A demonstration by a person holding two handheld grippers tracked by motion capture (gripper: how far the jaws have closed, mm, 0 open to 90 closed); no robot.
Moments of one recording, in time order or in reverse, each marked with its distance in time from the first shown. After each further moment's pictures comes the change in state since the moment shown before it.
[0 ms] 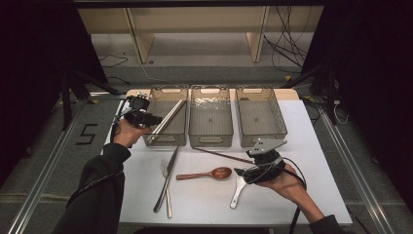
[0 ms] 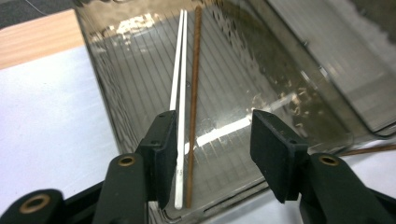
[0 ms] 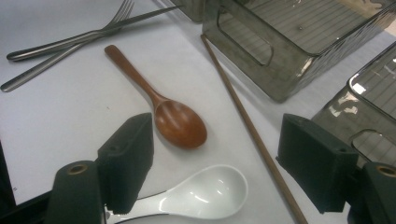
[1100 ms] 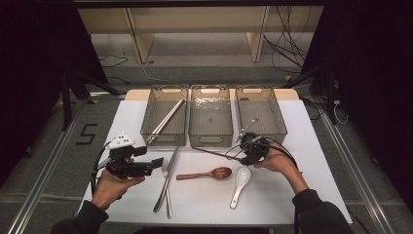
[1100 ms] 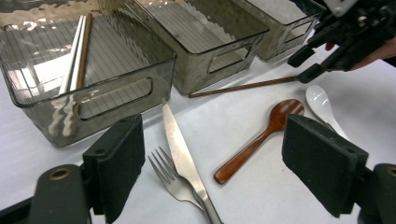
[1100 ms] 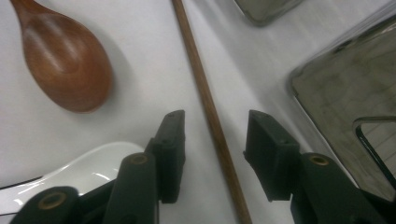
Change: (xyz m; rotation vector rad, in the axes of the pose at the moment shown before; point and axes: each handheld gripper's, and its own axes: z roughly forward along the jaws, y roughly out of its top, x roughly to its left) left arm -0.055 -0.117 -0.085 -0.224 -0.278 0.048; right arm -0.057 0.017 0.077 0.479 0.005 -0.052
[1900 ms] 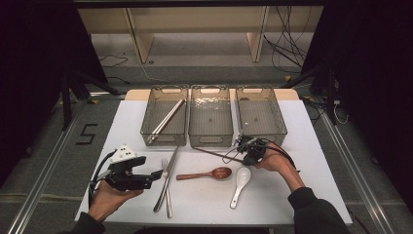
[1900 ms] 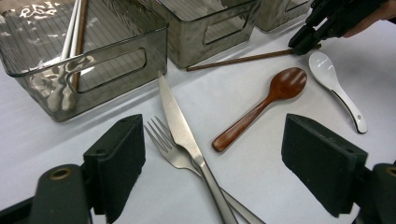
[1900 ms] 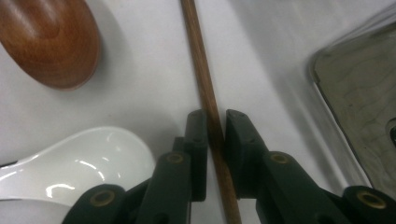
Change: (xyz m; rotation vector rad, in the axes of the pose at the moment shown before) left arm -0.013 -0.020 -0.005 0.057 0.035 0.065; right arm 0.002 0.004 0.013 0.113 -0.001 -0.063
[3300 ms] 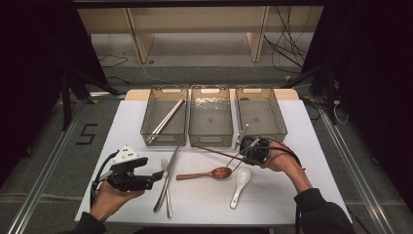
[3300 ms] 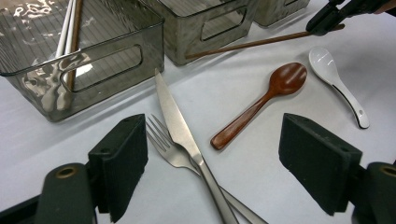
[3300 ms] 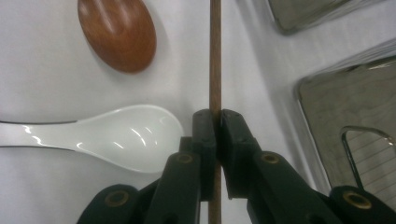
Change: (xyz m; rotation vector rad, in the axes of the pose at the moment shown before) left arm -0.001 -0.001 0.004 0.006 -0.004 0.009; right arm 0.015 -0.004 -0.036 -0.061 -0.034 -0.172
